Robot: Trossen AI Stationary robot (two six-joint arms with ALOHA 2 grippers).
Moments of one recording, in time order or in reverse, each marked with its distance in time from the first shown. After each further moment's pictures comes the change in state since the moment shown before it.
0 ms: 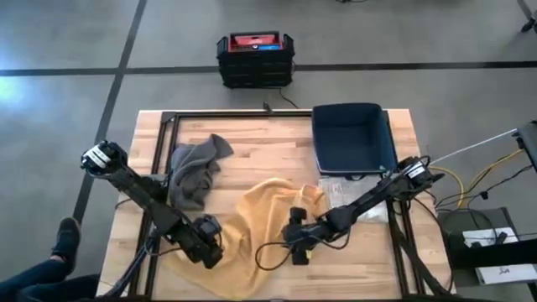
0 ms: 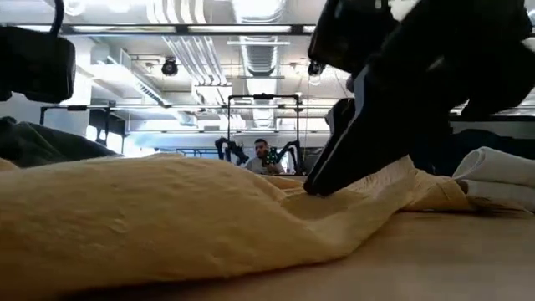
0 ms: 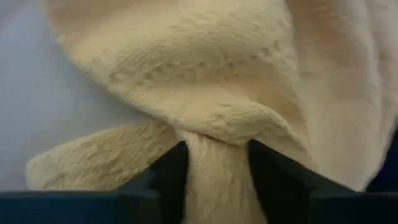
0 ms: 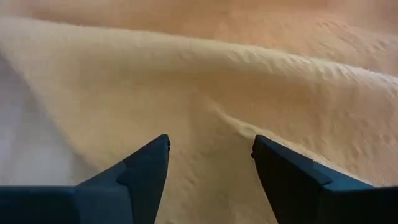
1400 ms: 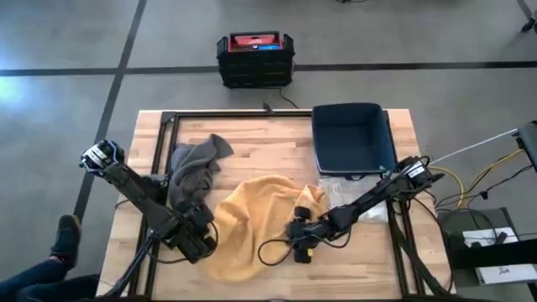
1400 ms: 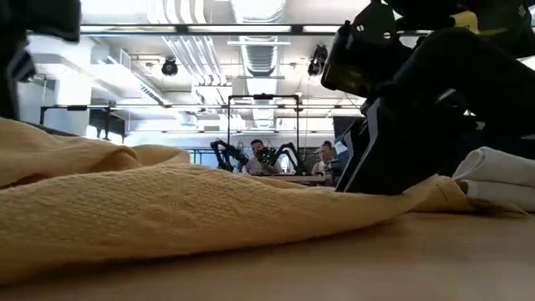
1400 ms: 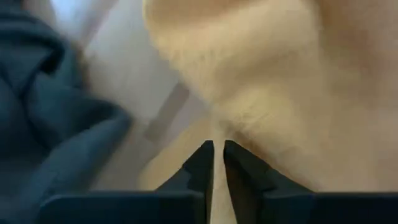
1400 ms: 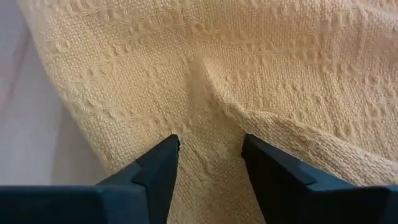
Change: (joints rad) left arm 0.002 -0.015 0.282 -0.800 -0.101 -0.045; right arm 0.000 0.000 -0.047 0.006 -0.040 0.086
